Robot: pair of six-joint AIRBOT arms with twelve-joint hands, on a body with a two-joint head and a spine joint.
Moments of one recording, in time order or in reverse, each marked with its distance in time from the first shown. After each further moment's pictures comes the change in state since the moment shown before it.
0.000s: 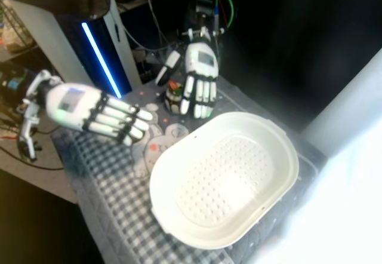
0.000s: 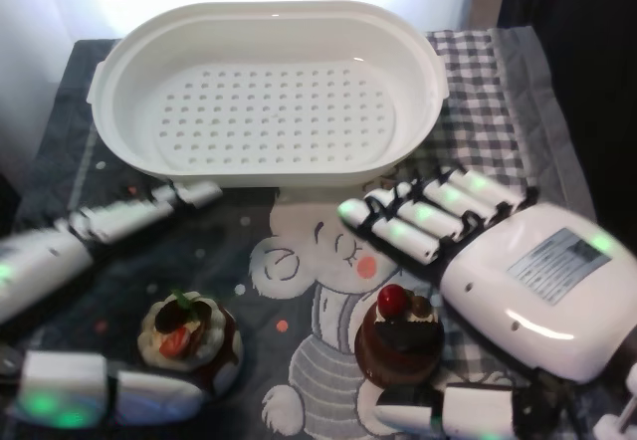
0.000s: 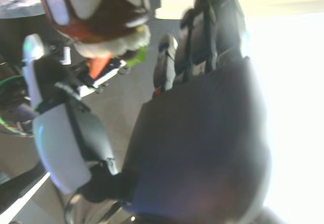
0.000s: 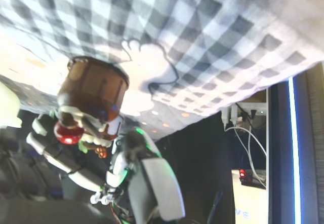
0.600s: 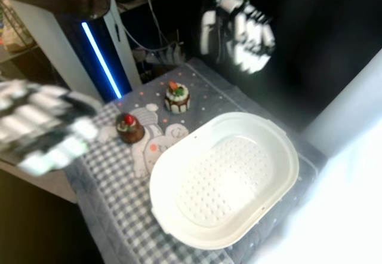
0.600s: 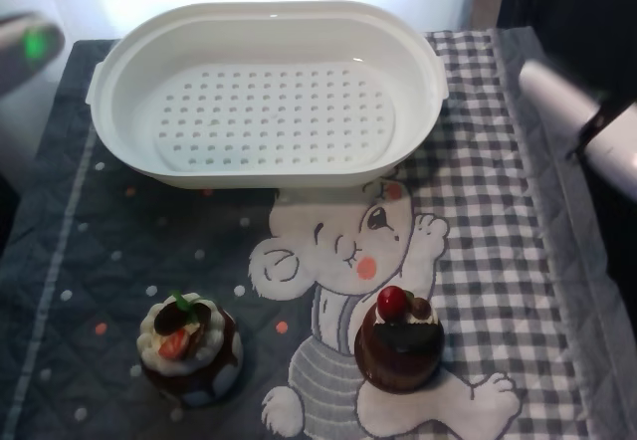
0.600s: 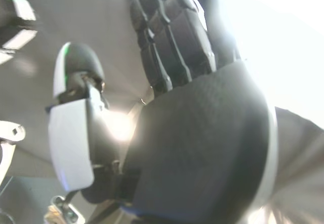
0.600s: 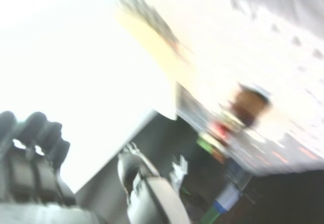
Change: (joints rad) left arm -0.188 0.071 0.124 0.018 -0.468 -0.041; right arm 0.024 0.109 0.122 0.038 0.560 0.003
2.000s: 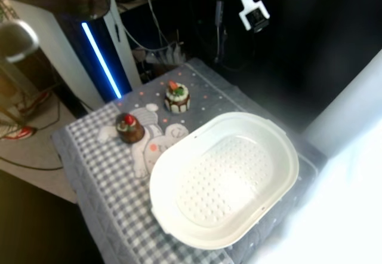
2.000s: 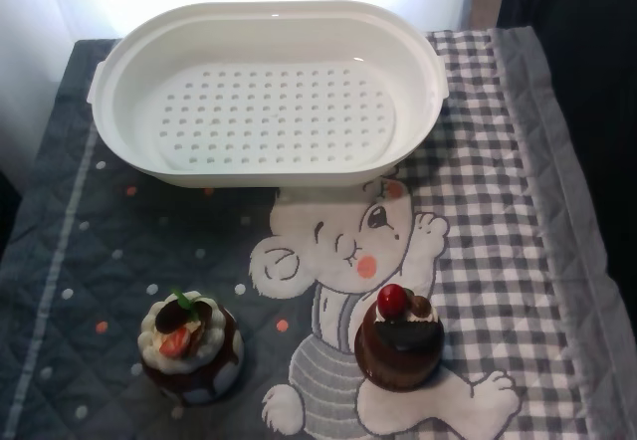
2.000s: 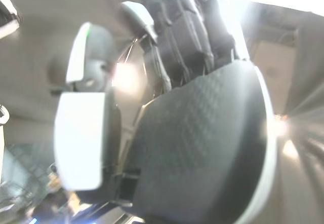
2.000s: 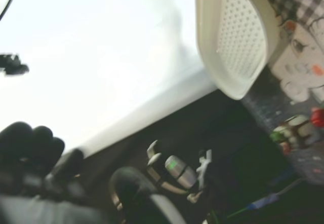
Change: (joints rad) left arm -0.058 0.079 -0.087 0.011 -0.176 0.016; right arm 0.195 0.115 -0.100 -0.101 0.042 -0.011
